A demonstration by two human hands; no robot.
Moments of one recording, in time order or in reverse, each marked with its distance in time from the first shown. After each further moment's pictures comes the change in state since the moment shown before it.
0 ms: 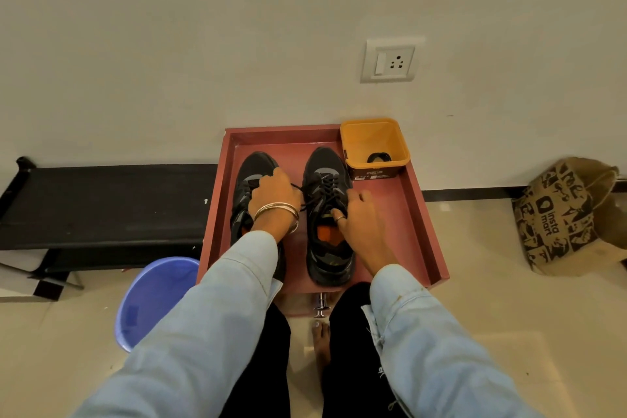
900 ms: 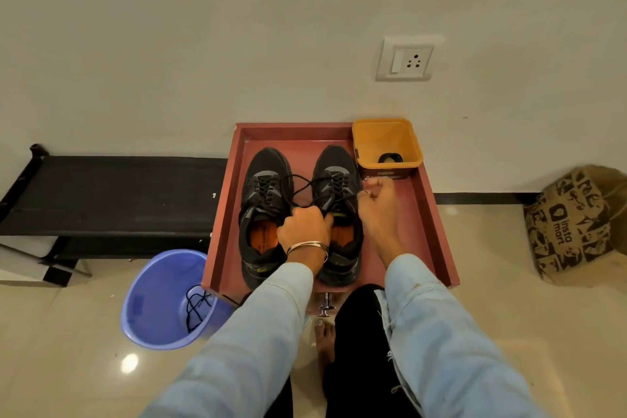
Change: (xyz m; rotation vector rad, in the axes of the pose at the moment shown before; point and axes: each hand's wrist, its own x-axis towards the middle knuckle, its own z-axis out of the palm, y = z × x) left_hand -0.033 -0.001 0.057 0.151 -0.068 0.005; right_hand 0.013 -0.006 -0.009 0.782 0.166 0.282
